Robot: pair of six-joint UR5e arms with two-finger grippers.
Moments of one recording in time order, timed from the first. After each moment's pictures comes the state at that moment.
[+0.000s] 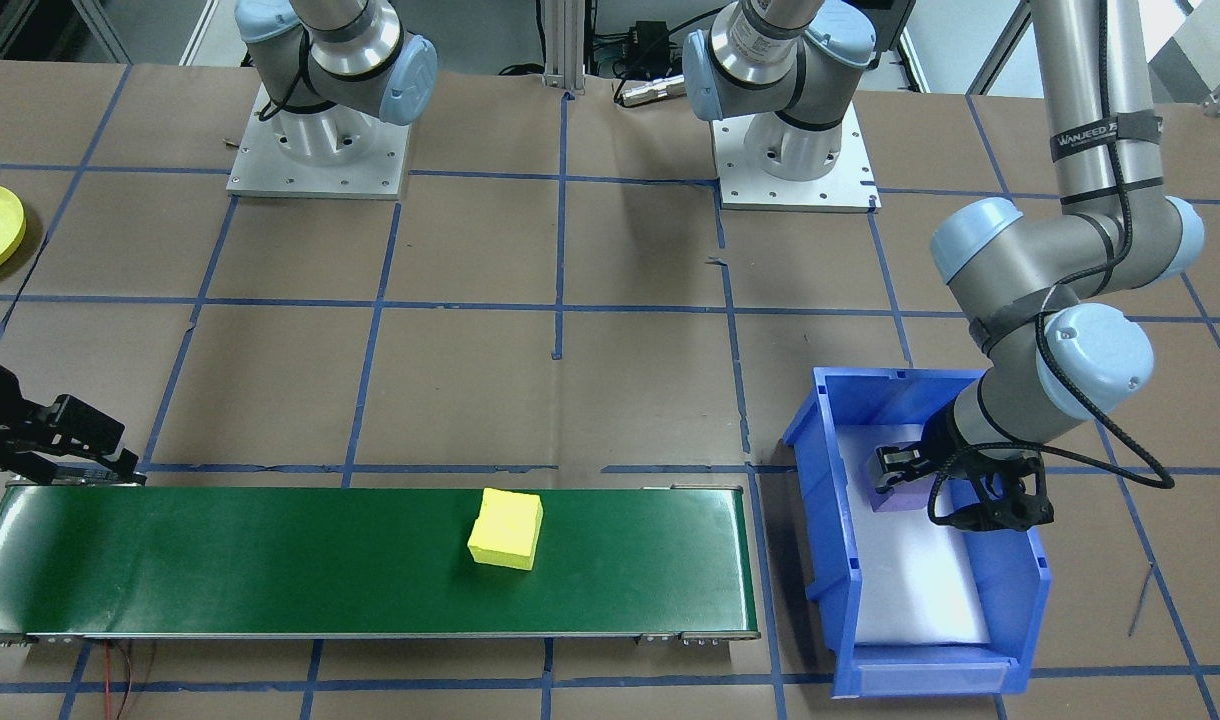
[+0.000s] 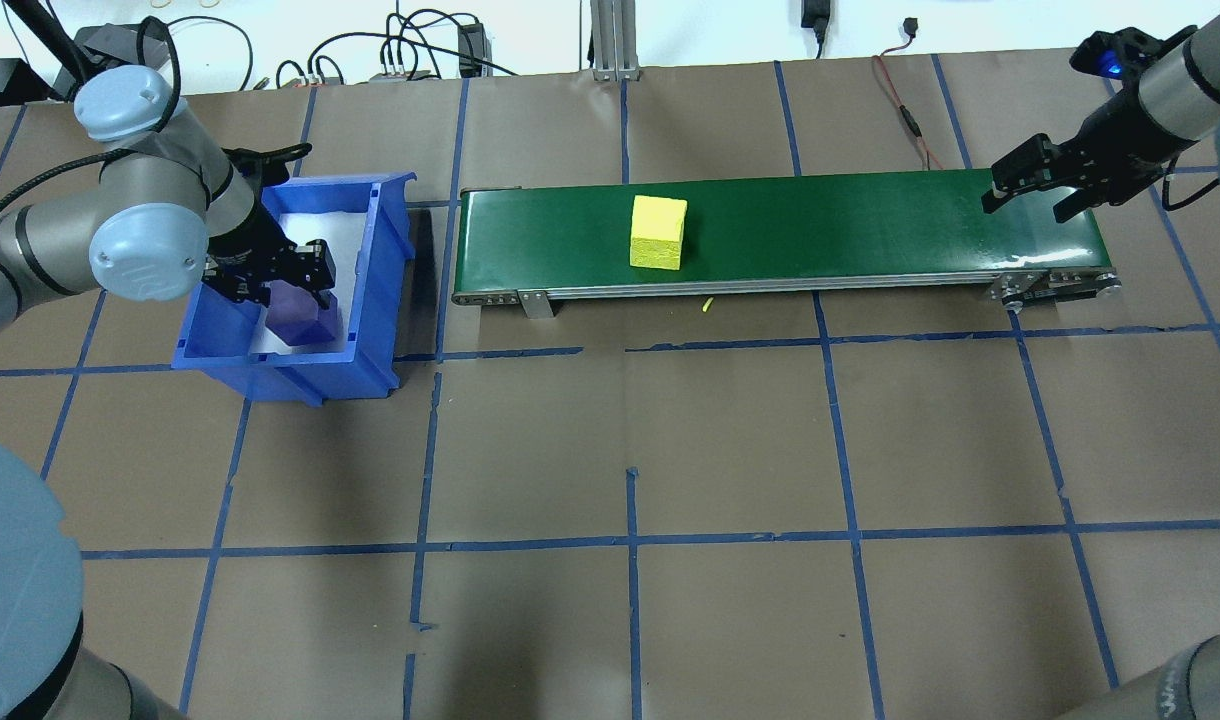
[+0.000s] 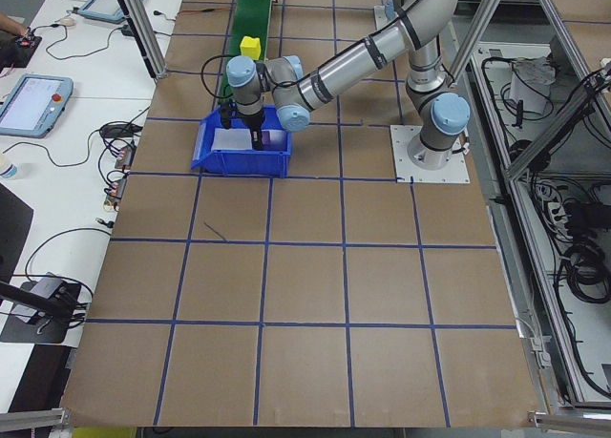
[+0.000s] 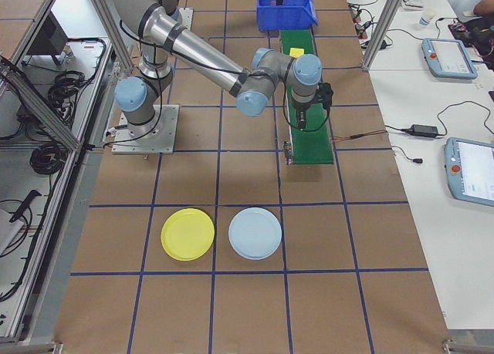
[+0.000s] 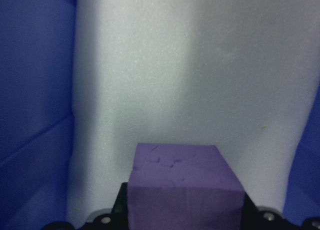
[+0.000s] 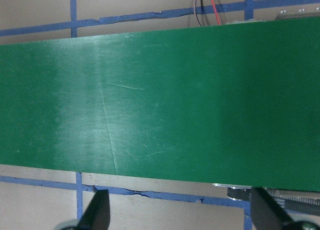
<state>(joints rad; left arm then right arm) -1.32 -1.96 -1.73 -1.06 1.56 0.14 1.13 -1.25 1.65 -1.95 -1.28 -0.43</state>
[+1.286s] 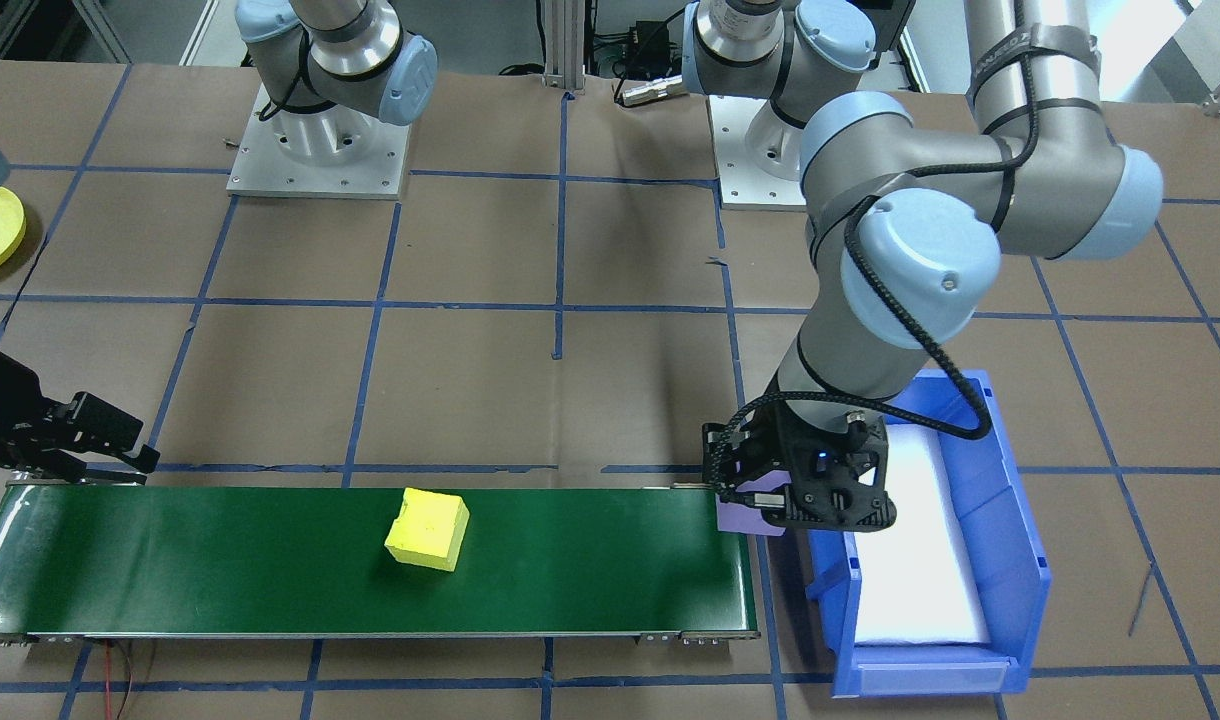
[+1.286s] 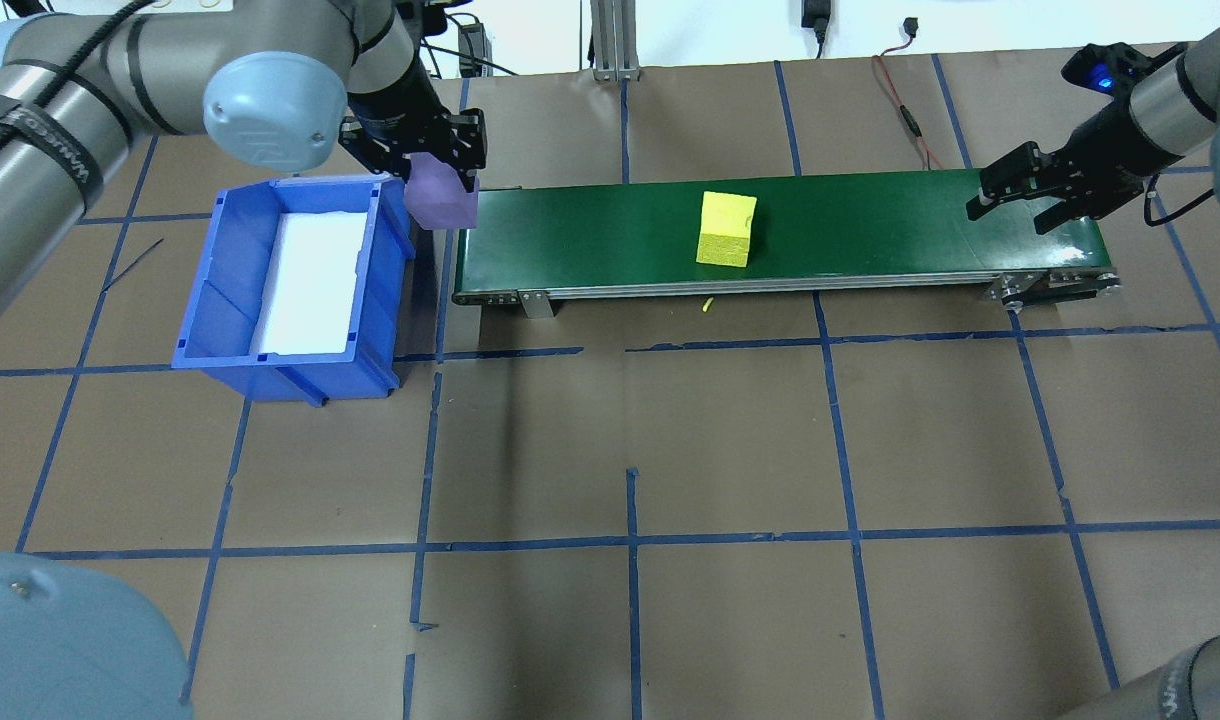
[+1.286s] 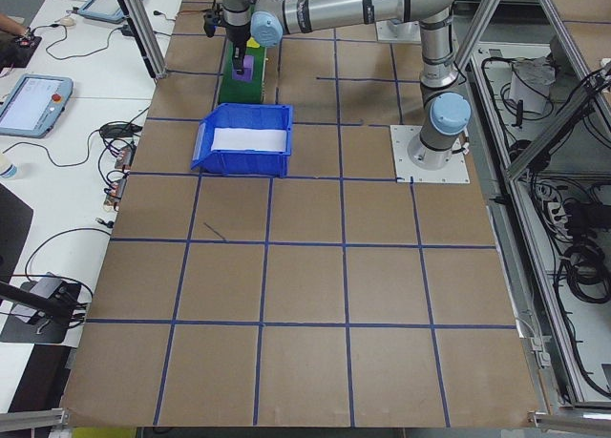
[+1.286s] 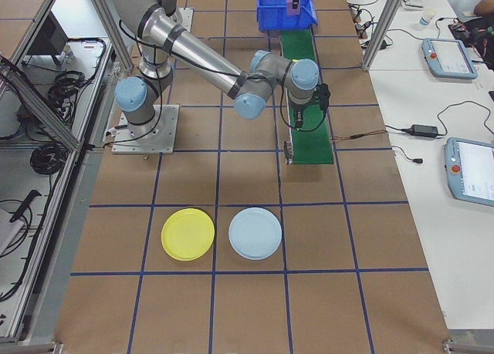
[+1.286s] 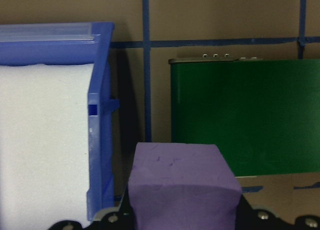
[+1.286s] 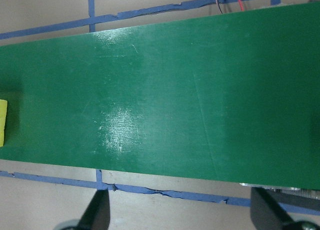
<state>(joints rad) -1.65 -1.99 -1.41 -1.21 1.52 -0.04 1.13 -1.25 1.67 -1.95 -1.21 -0.42</state>
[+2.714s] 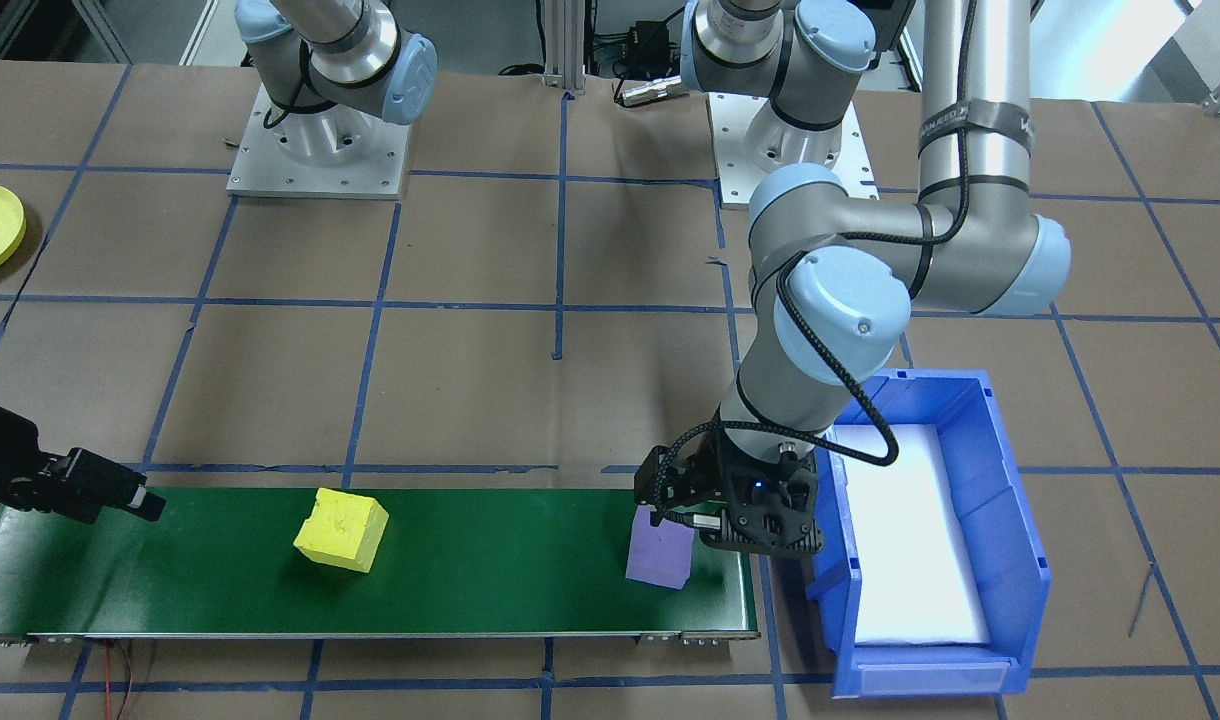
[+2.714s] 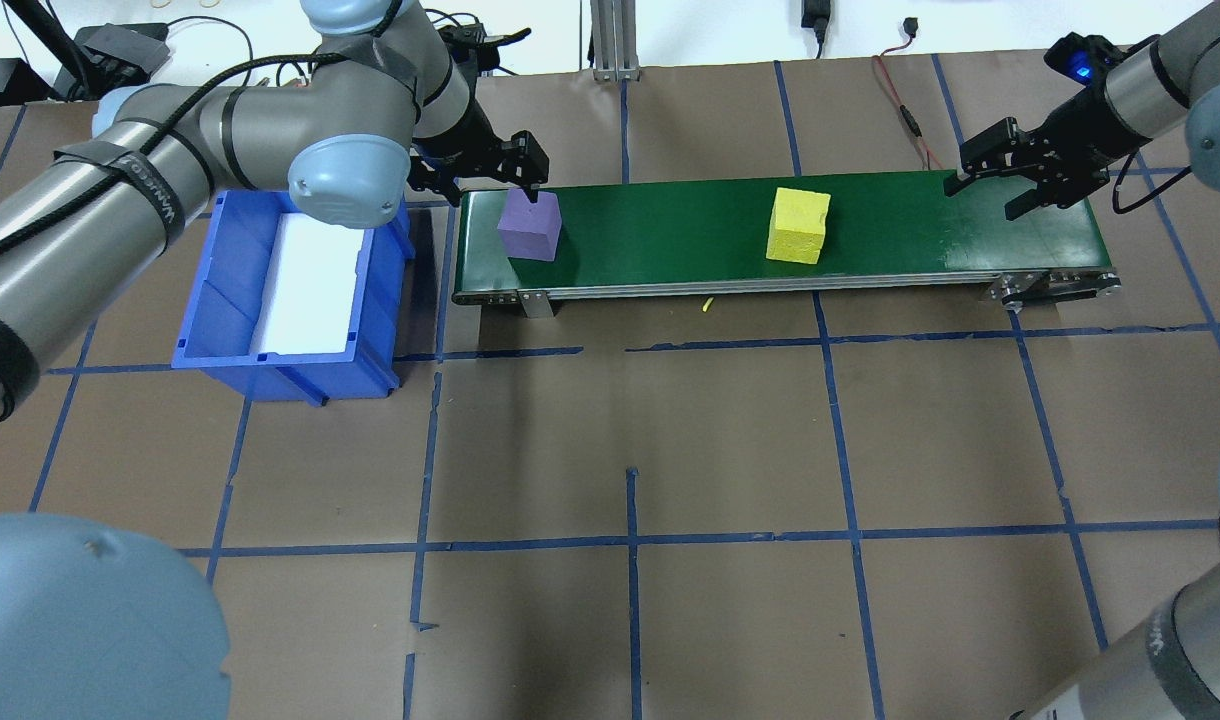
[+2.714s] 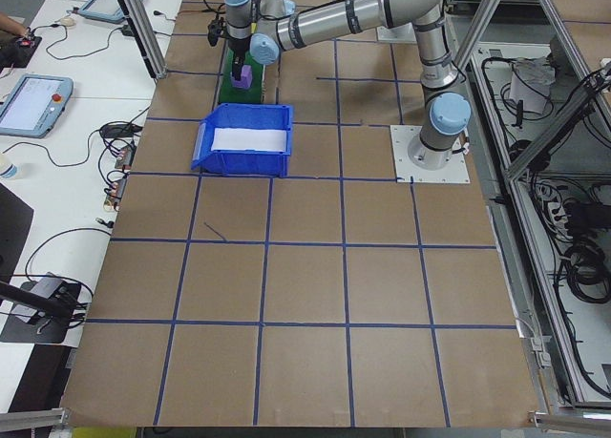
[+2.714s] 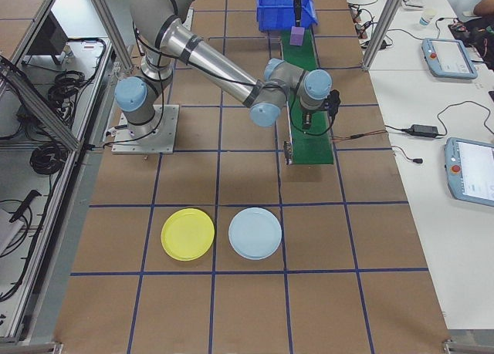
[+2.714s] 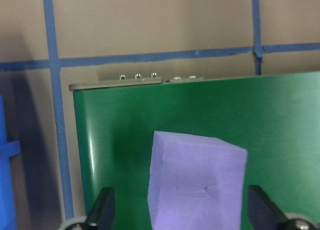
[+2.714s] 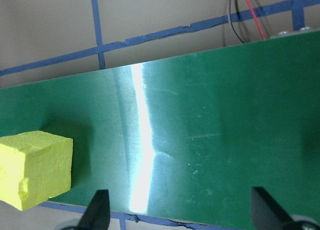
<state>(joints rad) -1.67 -1.99 -1.50 -1.06 1.47 -0.04 1.14 -1.15 1.58 -1.91 -1.13 -0.33</state>
